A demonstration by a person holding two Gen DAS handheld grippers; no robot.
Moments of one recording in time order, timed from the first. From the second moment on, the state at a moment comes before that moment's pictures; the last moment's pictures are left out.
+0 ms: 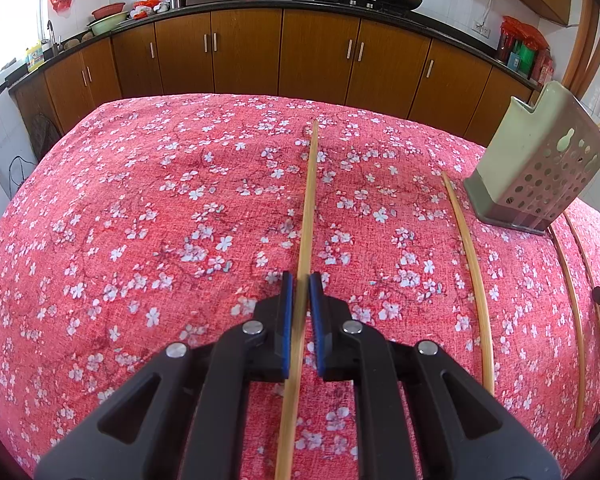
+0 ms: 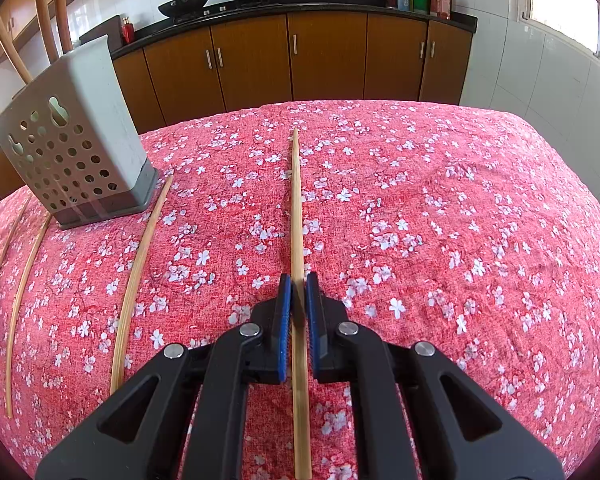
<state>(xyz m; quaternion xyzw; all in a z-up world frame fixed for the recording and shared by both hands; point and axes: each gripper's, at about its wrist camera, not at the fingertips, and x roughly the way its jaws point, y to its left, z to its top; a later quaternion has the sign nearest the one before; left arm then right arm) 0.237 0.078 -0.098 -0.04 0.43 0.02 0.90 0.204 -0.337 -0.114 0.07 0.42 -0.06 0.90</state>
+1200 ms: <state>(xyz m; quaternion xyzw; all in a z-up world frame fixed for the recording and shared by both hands) 0.227 0.071 -0.097 -0.01 0.43 0.02 0.90 0.193 -0.338 -0.113 0.08 0.42 -0.05 0.90</state>
